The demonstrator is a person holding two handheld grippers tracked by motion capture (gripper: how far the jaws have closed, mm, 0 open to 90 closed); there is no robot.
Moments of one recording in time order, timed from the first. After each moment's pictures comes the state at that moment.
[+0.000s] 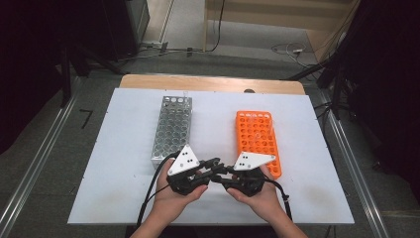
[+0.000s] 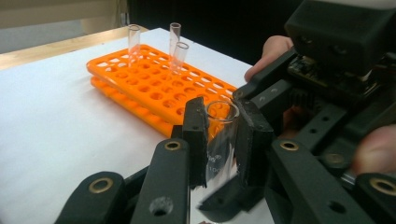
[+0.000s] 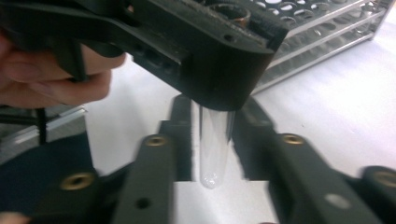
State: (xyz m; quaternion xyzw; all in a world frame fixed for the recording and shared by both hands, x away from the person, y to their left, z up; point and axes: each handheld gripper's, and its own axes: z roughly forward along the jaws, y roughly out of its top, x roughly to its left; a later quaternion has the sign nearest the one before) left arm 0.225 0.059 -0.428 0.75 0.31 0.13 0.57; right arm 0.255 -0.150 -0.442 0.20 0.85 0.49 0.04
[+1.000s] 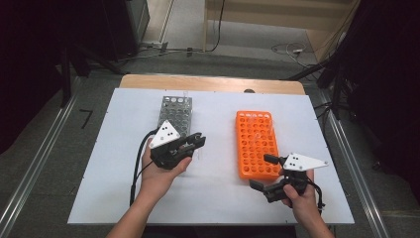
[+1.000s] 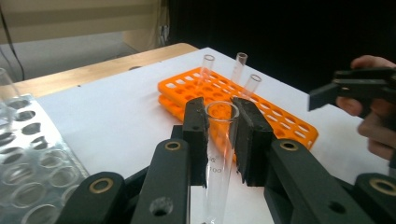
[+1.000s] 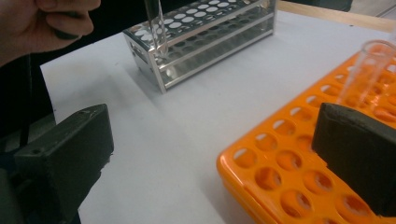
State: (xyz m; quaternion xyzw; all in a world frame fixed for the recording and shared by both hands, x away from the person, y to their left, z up) left arm 0.268 0.102 -0.406 0.72 0.36 0.18 0.57; right arm 0.257 -0.256 -0.443 0.26 0.81 0.52 0.09
